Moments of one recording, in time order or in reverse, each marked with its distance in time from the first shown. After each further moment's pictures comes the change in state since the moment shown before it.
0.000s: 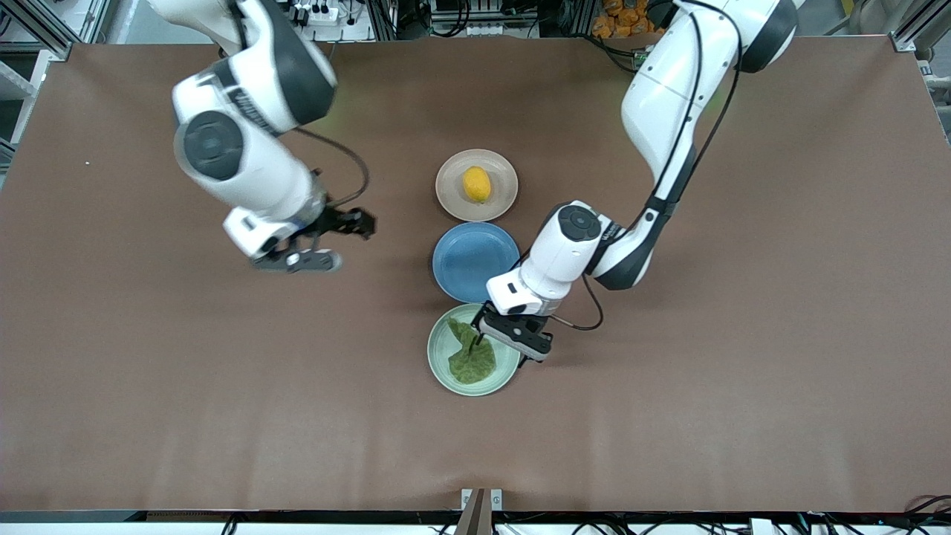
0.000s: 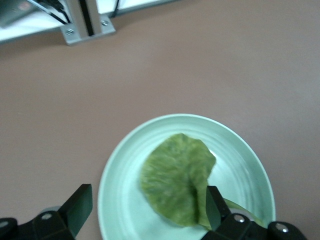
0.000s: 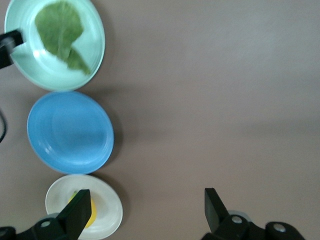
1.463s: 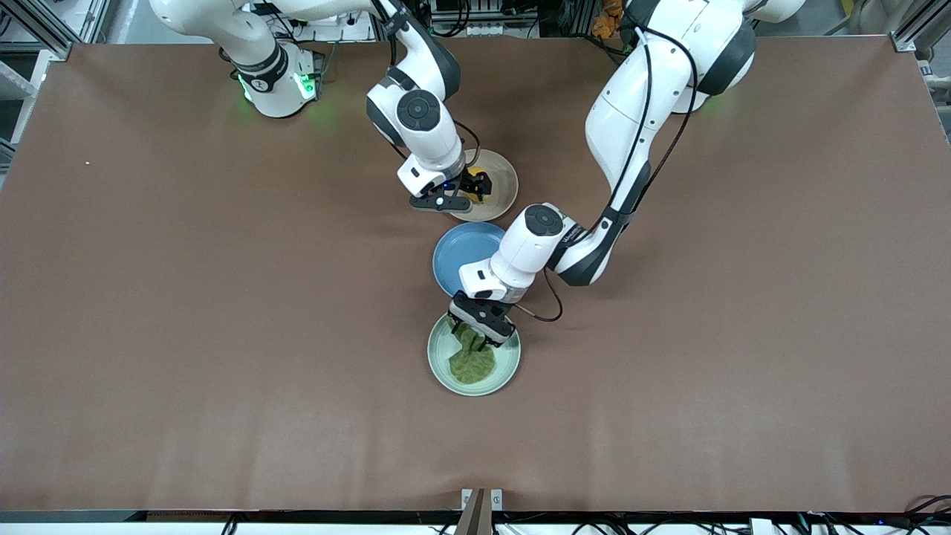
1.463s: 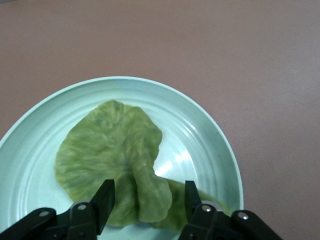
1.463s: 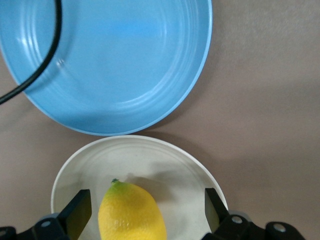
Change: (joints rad) left arm -0.077 0.139 0.007 0.046 0.000 0.134 -0.003; right arm 0.377 0.158 0.018 -0.413 0.066 0.723 0.384
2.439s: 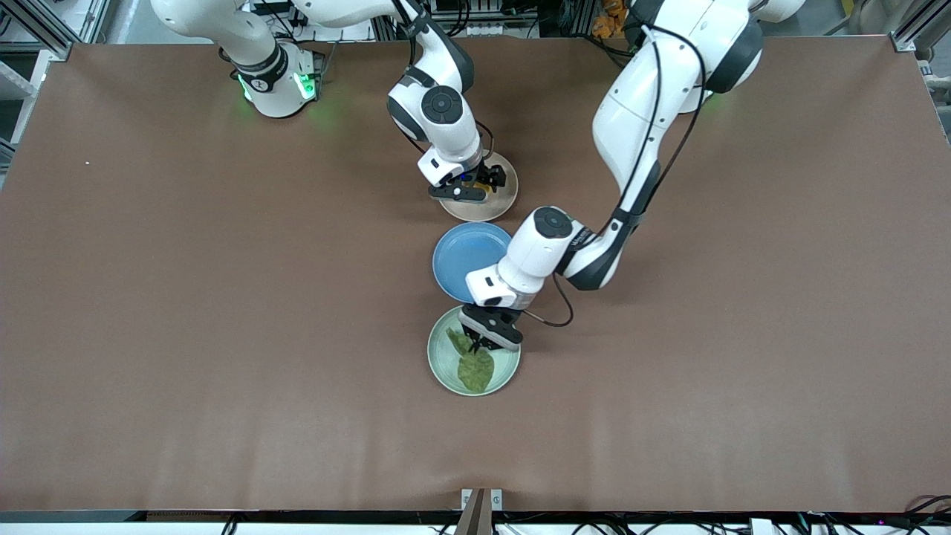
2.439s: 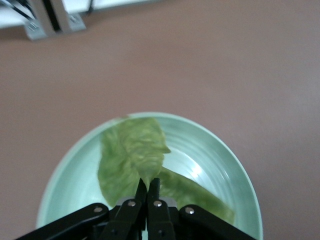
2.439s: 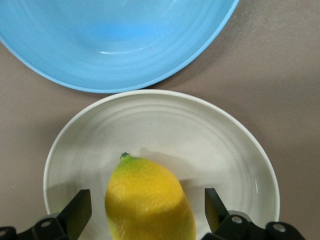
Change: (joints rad) left arm 0.041 -0.052 0.014 0.011 0.000 -0.019 -0.034; right arm 0.073 0.077 0.014 0.011 0.001 0.075 0.097
